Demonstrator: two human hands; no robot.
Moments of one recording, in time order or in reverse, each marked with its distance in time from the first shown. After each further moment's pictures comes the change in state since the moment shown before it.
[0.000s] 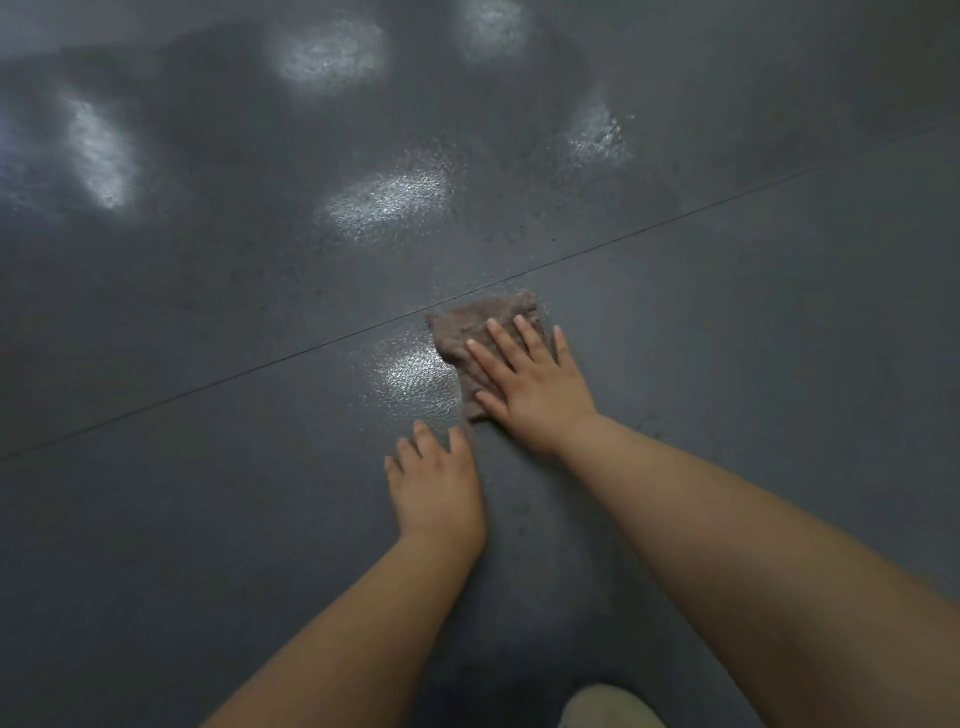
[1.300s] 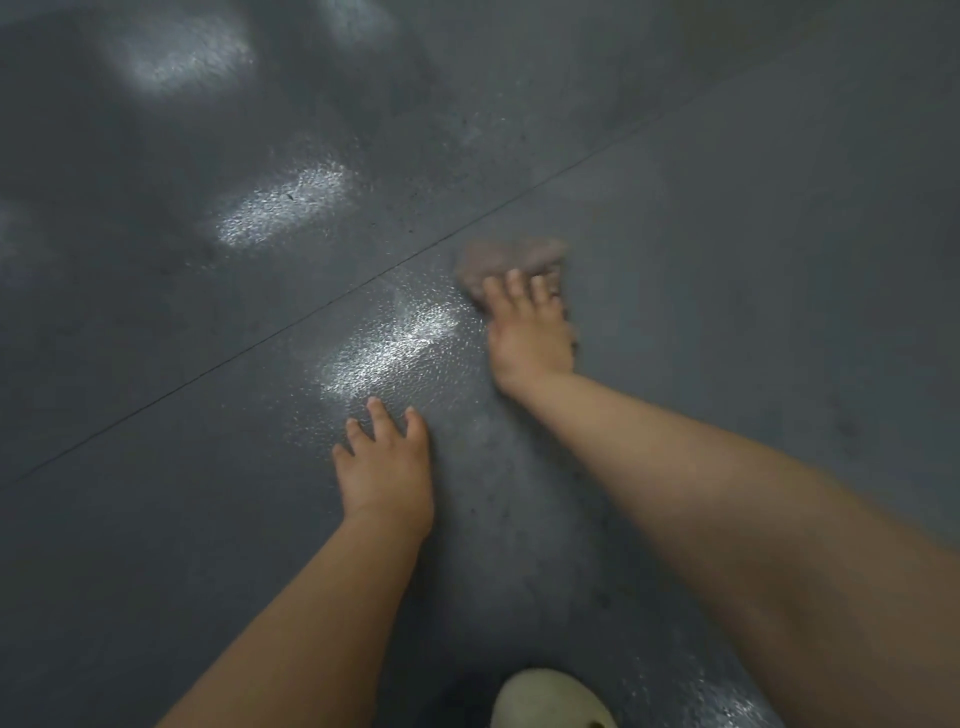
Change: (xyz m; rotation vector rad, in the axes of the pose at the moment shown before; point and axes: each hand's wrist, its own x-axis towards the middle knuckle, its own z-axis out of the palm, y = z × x) left_hand 0.015 0.053 -0.019 0.279 -0.126 0.209; right_hand -0.018 0.089 -0.004 0.255 0.151 0.526
